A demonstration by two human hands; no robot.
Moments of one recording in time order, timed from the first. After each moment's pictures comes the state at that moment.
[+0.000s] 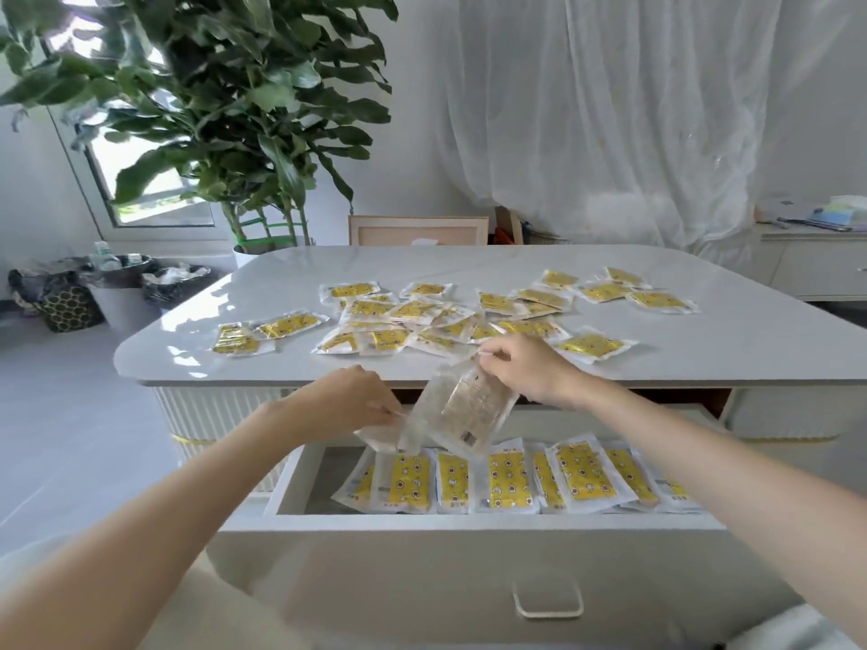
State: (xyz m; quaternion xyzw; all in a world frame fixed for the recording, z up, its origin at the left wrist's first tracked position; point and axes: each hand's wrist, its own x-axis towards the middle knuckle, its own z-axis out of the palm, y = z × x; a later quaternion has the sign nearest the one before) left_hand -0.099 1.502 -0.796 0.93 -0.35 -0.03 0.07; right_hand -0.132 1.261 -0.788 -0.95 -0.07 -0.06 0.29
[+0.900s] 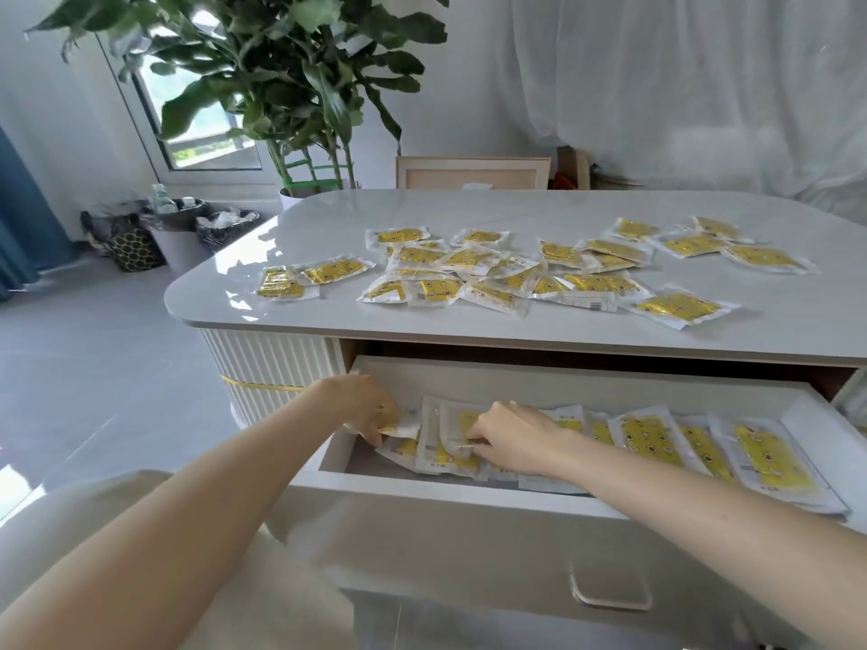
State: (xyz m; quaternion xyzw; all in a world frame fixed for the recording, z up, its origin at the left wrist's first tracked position) left_hand -0.042 1.535 -0.881 0.92 -0.25 -0.22 -0.19; right_hand -0.111 1.328 -0.909 -0.98 -0.19 0.09 0.00
